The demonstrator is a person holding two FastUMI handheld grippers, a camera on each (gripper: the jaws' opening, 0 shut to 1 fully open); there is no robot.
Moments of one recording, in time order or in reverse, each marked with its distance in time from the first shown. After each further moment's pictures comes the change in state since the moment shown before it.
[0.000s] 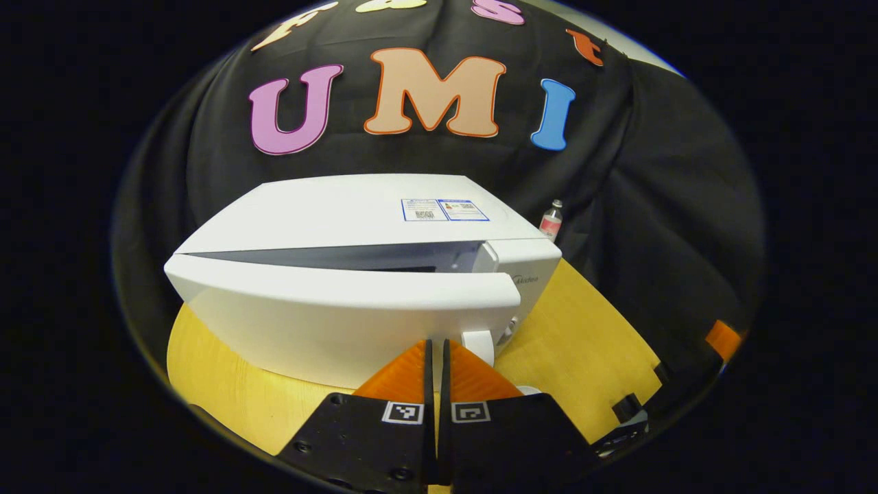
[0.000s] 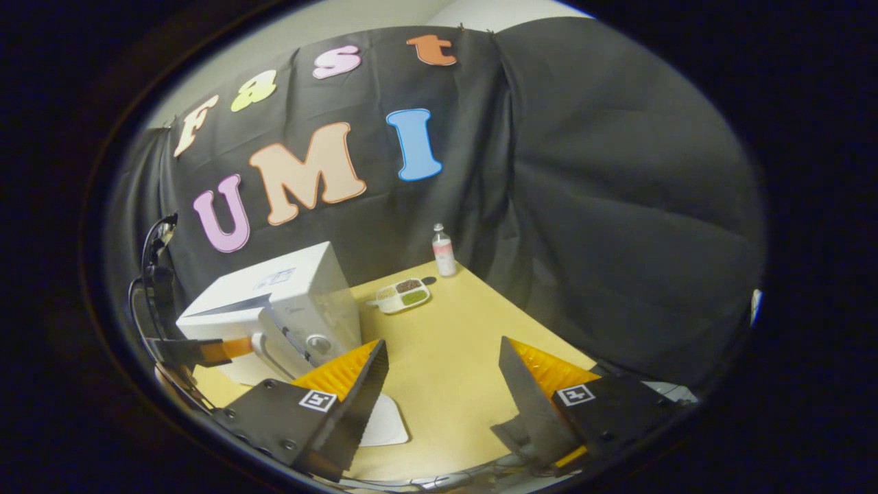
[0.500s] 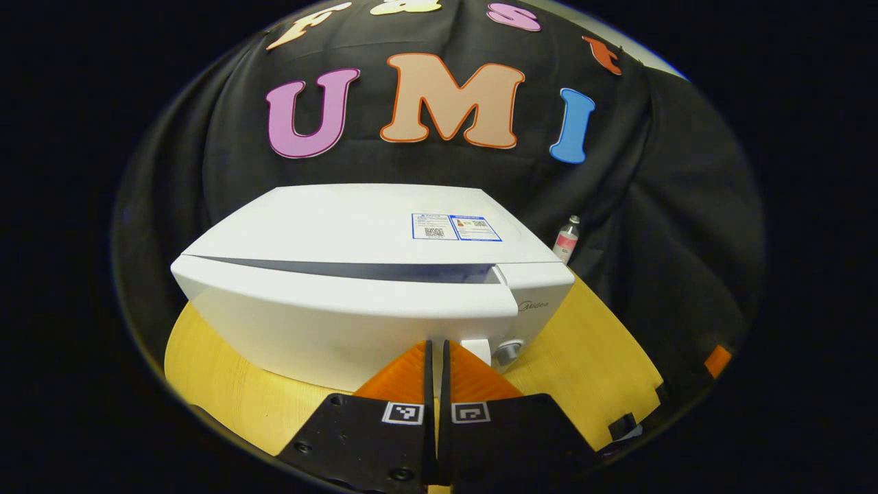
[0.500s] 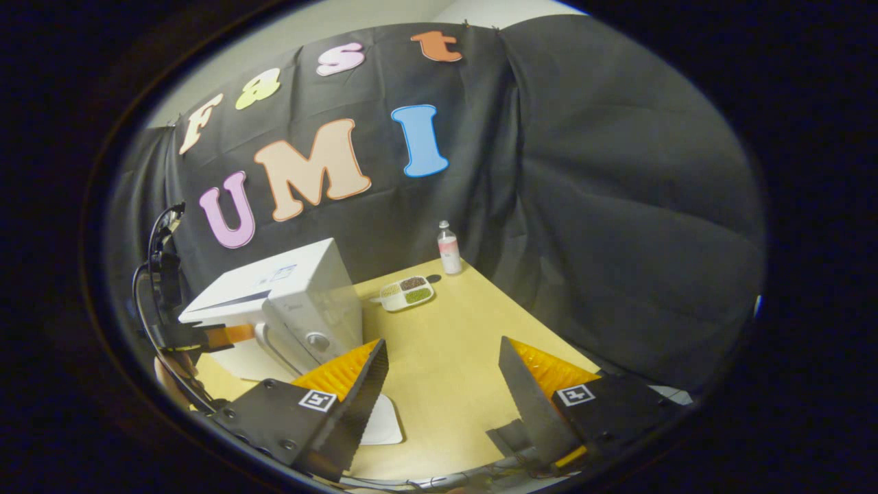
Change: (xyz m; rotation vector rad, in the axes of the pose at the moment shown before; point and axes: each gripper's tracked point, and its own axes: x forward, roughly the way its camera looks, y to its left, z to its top) left arm 0.011 0.003 0.015 -0.051 -0.042 0.077; right arm 0.014 -0.008 -0.002 -0.010 0.017 0.050
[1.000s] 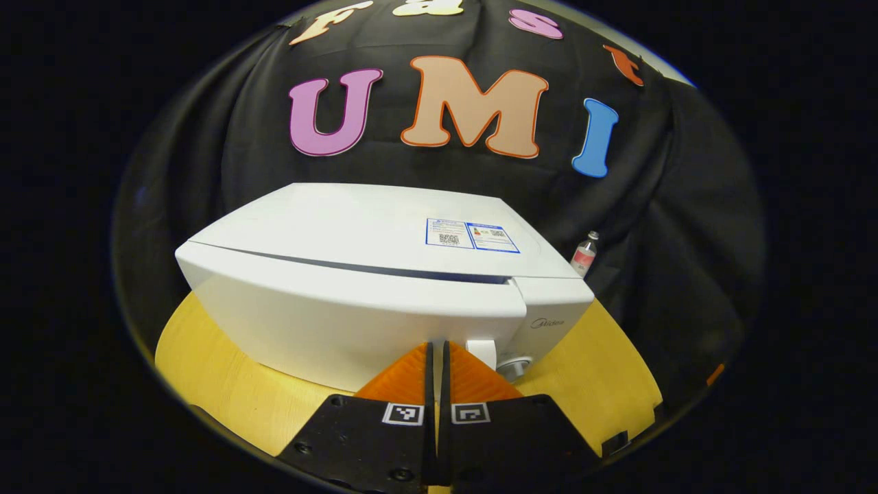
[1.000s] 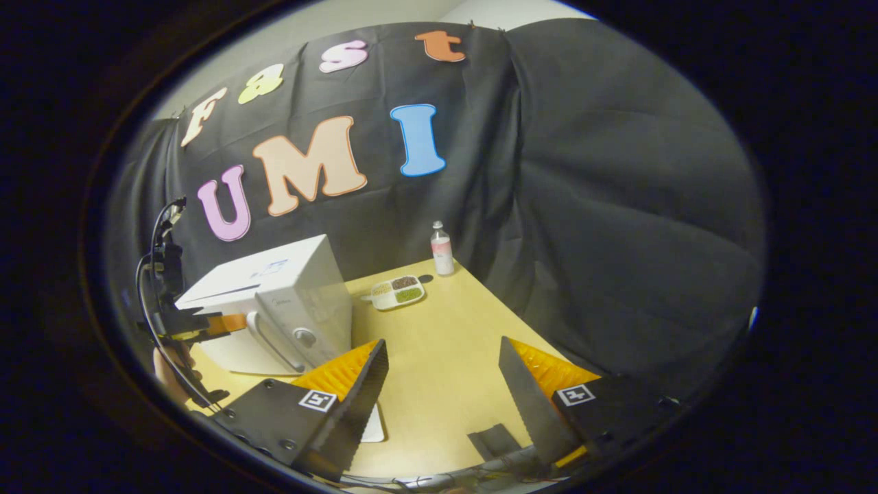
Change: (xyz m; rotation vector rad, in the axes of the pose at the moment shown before) left arm 0.015 0.004 0.002 -0.073 -0.028 0.069; right arm 0.005 -0.019 0.003 -0.042 -0.005 -0.012
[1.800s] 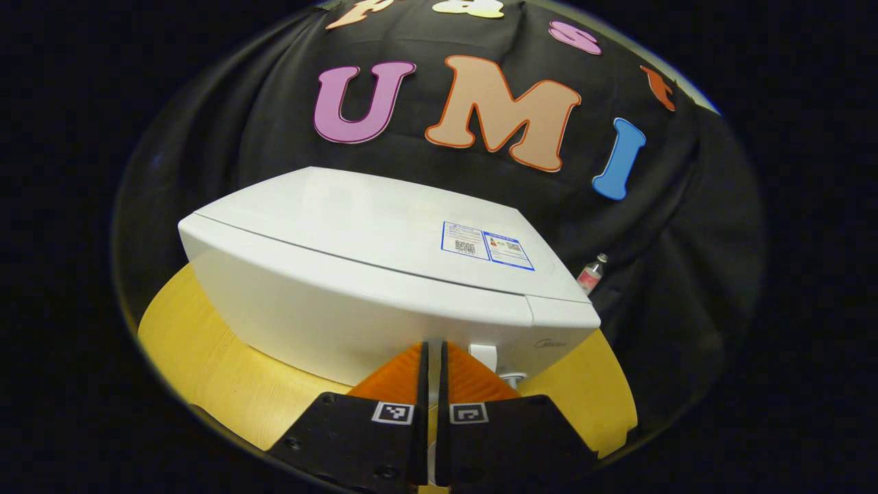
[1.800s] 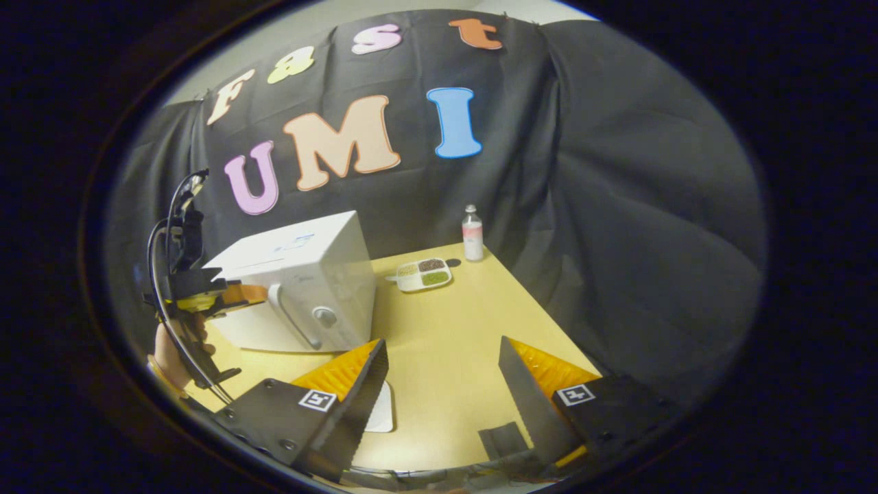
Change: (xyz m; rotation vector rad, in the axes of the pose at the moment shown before) left arm 0.000 -0.001 0.015 -0.118 -0.018 0.010; right arm 0.009 0.033 -0.010 -0.091 0.070 0.123
